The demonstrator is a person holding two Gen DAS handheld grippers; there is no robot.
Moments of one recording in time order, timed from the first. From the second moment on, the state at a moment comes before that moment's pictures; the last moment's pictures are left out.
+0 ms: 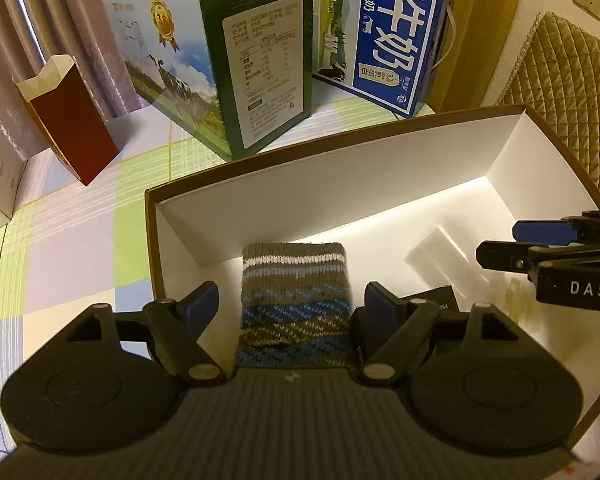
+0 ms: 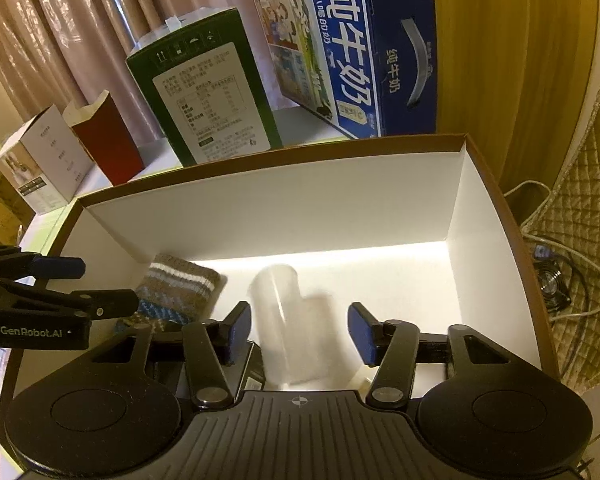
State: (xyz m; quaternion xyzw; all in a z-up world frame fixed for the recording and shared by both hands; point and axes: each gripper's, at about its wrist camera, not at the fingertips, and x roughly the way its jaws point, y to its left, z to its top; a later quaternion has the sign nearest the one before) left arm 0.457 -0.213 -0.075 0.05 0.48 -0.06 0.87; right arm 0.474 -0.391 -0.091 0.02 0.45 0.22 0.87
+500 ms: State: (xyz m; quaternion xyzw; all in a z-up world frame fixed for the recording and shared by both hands) left arm 0.426 -0.209 -0.048 0.03 0.46 -0.07 0.89; right arm 0.437 -0.404 -0.067 0.03 0.43 0.22 0.88
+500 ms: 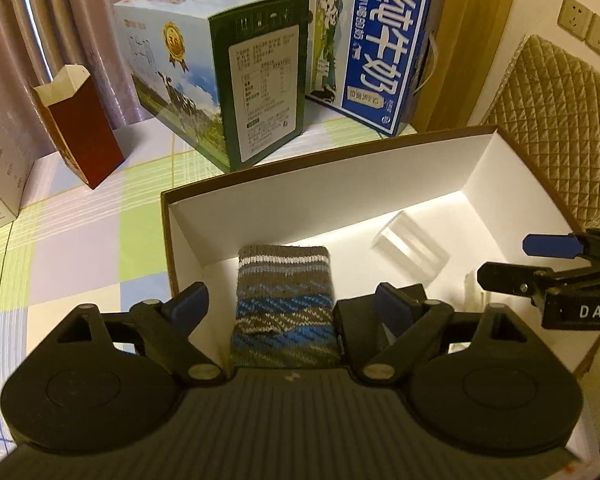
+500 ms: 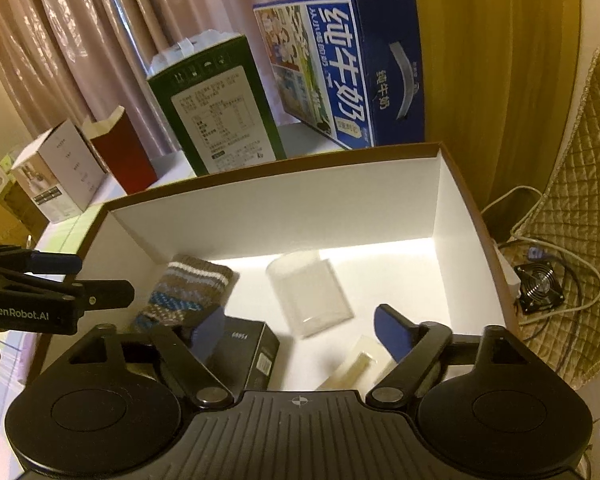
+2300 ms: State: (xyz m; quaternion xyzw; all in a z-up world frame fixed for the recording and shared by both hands) left arm 0.194 -0.117 0.000 -0.04 0.44 -0.05 0.89; right arm 0.228 -0.362 -0.018 0.07 0.40 0.20 0.89
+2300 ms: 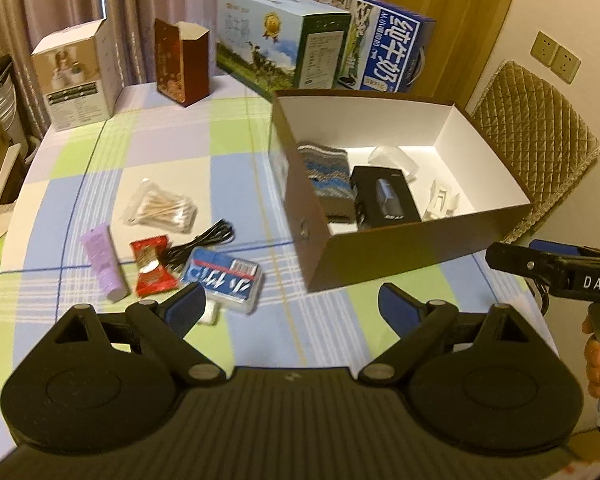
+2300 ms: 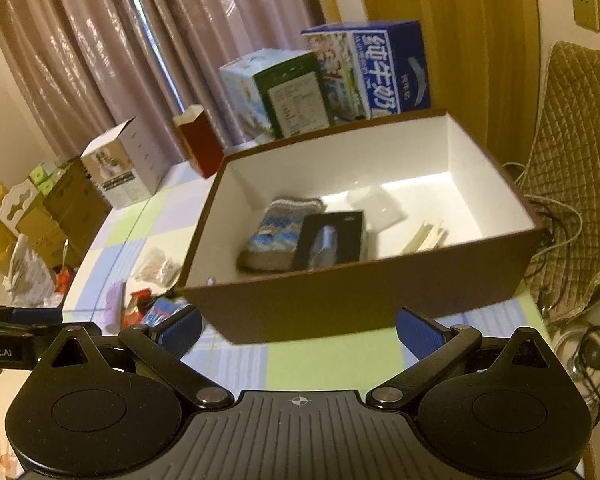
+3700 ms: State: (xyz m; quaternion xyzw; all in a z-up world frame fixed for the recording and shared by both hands) left arm 0.145 0.024 -0.049 -0.07 0.50 0.03 0.86; right arm 0.185 -0.194 -0.077 0.02 0.44 0.28 0.86
